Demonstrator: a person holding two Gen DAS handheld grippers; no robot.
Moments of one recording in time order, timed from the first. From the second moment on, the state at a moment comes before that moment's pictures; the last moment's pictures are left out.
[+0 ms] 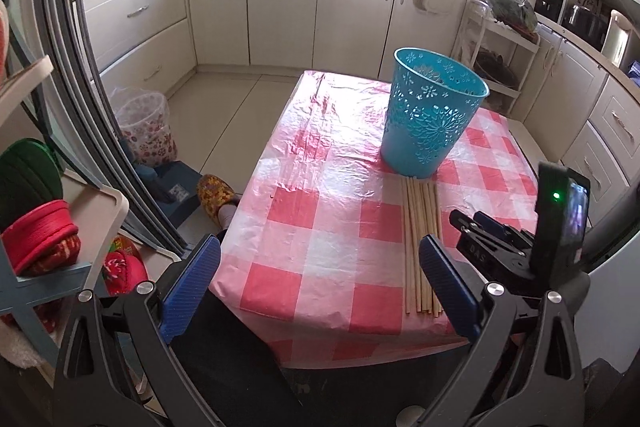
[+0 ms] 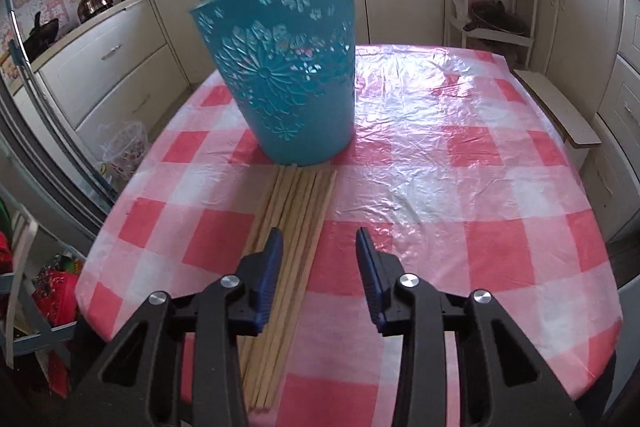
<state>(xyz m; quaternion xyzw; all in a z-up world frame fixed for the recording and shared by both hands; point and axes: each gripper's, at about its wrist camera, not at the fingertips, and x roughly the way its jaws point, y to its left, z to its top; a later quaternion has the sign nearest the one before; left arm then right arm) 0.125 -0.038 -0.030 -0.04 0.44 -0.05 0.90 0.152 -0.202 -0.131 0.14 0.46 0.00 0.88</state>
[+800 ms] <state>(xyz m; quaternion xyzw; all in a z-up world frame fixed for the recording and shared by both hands) 0.241 -0.123 -0.123 0.03 0.51 -0.10 0.85 0.182 -0.219 -0.165 0.03 0.51 0.07 0.86</state>
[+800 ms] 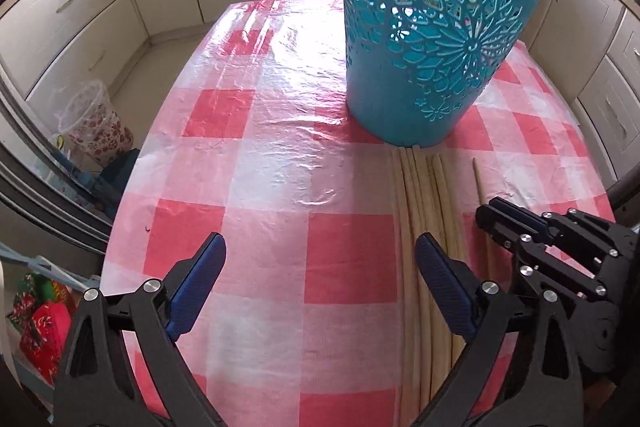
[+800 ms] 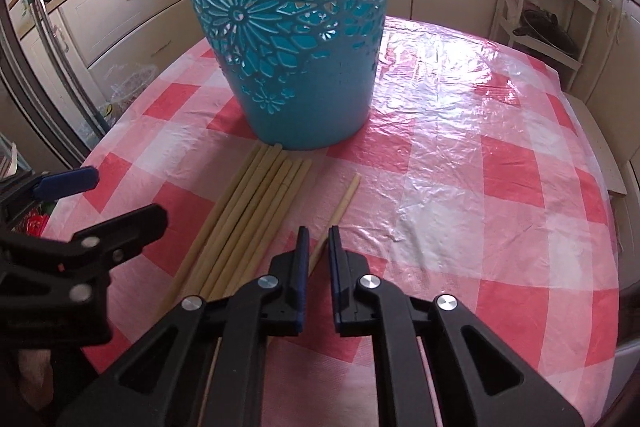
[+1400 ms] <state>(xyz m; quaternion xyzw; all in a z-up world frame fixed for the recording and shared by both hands) 0.253 -0.154 -0.125 0.07 0.53 -0.09 0.84 0.188 -0.247 -0.168 0.04 0.52 0.10 0.85</state>
